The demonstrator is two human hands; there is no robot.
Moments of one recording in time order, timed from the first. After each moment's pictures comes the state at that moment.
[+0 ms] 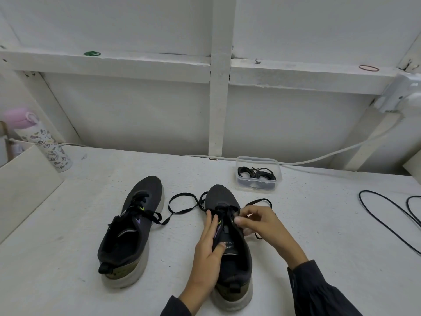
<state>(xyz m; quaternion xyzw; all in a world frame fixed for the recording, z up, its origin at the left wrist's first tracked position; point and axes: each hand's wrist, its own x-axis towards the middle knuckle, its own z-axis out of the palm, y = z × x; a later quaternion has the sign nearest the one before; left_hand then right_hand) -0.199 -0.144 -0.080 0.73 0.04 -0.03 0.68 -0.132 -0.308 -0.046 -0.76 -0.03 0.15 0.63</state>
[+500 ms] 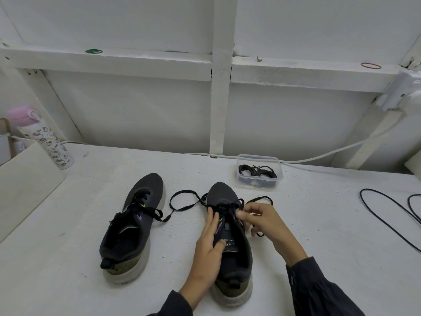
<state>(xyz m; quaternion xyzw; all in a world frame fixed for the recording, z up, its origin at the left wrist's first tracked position) -0.197 -0.144 -0.078 0.75 0.04 -0.04 0.66 -0.133 -0.306 -0.042 -0.75 0.02 0.16 0.64</state>
